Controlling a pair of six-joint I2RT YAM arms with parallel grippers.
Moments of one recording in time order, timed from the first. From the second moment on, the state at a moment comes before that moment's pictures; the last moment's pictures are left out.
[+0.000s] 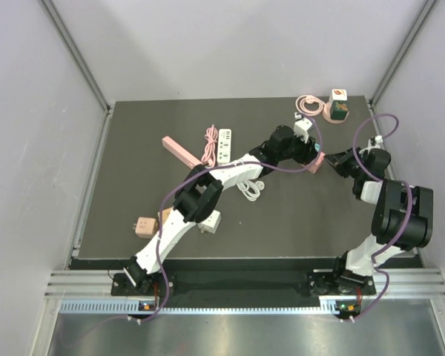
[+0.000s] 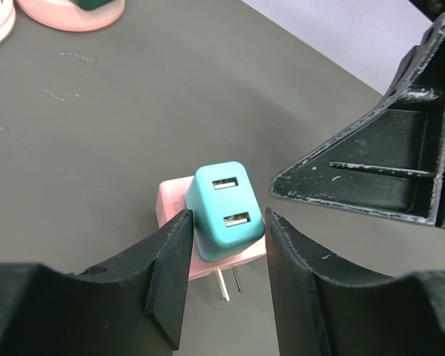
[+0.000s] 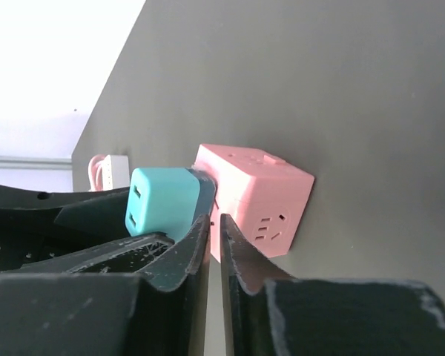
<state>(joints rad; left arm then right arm) -0.86 2.55 2.12 0.23 0.24 -0.23 -0.30 1.63 0.64 0.58 -0.55 0.80</state>
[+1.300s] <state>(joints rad) -0.86 2.56 2.11 0.26 0.19 -0.21 -0.22 1.73 0.72 0.58 -0.50 0.77</state>
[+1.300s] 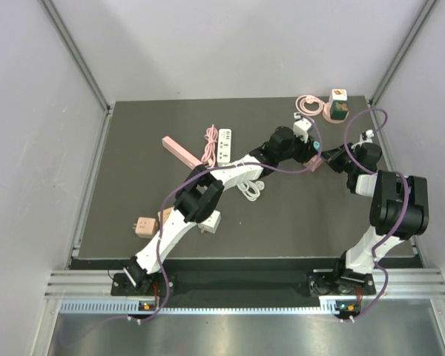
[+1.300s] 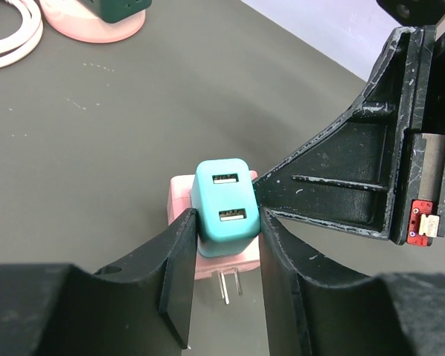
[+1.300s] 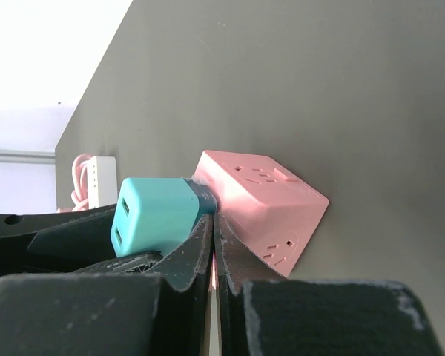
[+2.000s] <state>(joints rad) -0.85 2.56 2.03 0.41 0.19 -0.26 -0.21 1.76 0.76 0.55 -0.50 0.76</state>
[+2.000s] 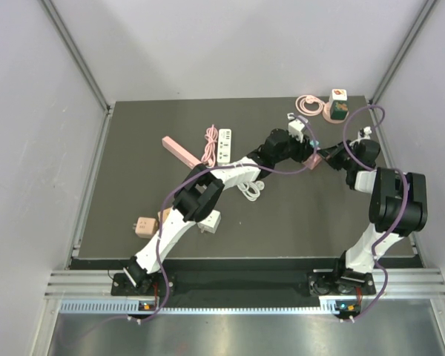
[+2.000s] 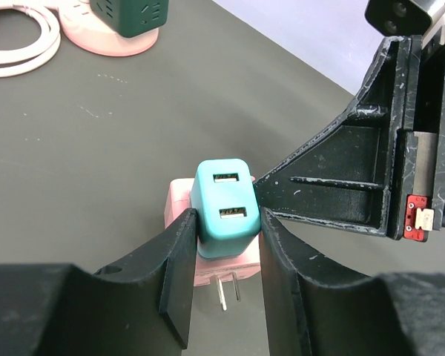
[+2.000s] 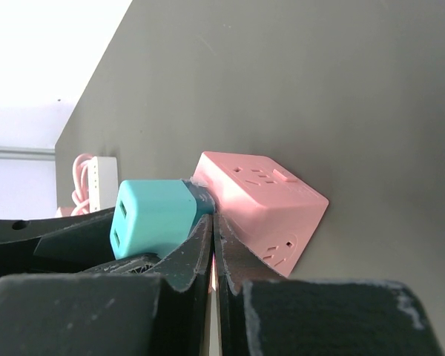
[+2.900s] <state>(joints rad) -0.82 2.54 2.00 0.42 0.22 -0.38 -0.19 1.78 0.82 0.49 -0.51 0.75</state>
